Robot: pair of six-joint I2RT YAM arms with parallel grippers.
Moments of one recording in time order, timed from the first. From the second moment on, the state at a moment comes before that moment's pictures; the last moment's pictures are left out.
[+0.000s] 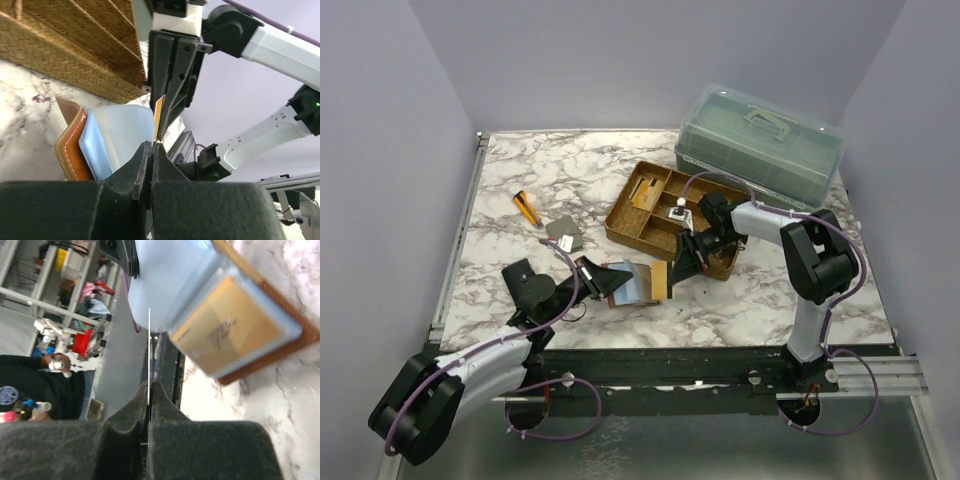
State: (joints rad) left arm -0.58 0.92 0.06 0.87 0.33 -1.08; right arm 0.44 1.92 1.18 -0.81 -1.48 -0.59
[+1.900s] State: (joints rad) left arm -0.51 0.75 0.45 -0.14 0.10 -0.89; right arm 0.42 2.30 1.98 -0.39 -0.43 0.16
